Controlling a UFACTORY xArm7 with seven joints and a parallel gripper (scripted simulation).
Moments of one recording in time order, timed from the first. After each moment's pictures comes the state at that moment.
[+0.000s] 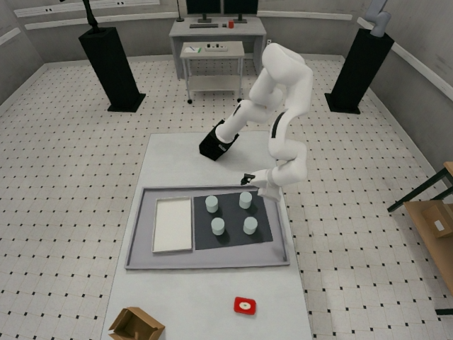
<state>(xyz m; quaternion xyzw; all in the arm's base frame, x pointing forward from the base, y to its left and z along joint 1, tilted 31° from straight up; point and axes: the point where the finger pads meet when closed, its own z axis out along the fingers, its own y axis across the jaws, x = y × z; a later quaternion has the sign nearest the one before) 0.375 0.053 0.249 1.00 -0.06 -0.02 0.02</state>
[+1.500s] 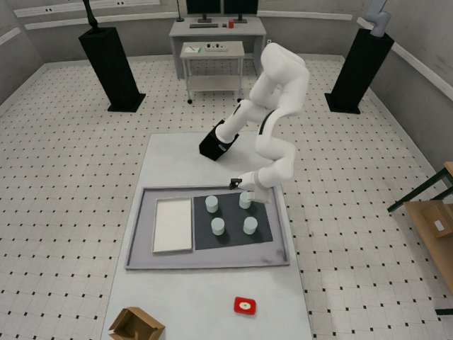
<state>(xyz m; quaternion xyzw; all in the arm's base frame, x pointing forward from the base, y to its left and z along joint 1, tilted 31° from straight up) 0.399 0.001 0.248 1.00 0.00 0.00 0.00</state>
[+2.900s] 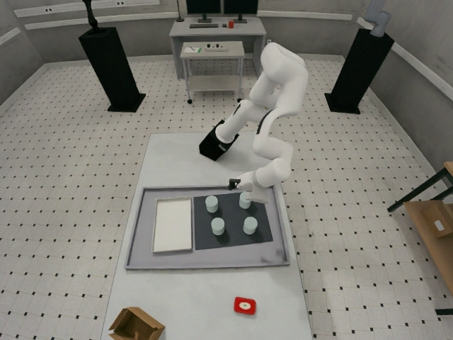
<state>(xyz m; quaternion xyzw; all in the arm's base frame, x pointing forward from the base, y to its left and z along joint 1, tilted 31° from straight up) 0.401 0.000 0.243 1.00 0.00 0.01 -0.01</state>
